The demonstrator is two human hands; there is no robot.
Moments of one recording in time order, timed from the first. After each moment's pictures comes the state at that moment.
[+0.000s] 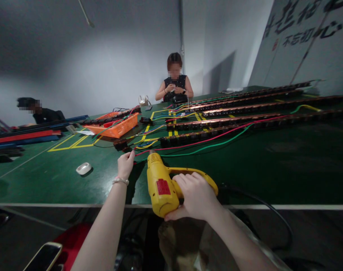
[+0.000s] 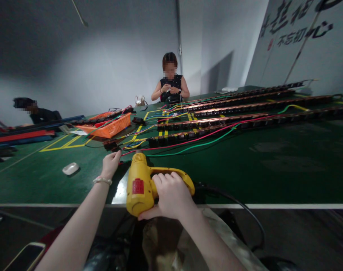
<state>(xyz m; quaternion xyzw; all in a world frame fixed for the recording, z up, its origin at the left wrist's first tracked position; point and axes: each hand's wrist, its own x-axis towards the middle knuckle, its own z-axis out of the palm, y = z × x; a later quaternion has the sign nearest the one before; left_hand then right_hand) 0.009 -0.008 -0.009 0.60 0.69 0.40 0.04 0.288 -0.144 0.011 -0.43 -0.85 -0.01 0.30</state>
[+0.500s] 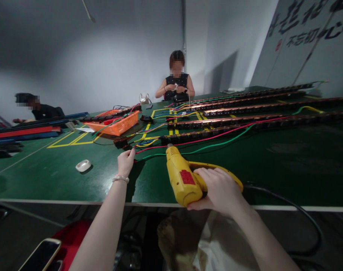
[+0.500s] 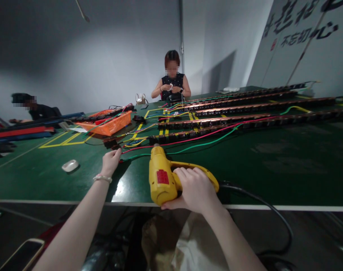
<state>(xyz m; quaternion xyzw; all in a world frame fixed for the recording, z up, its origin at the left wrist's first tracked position) 0.015 -0.012 -0.003 0.58 0.70 0.40 0.03 0.345 -0.141 0.017 -0.48 -0.84 -0.06 0.26</state>
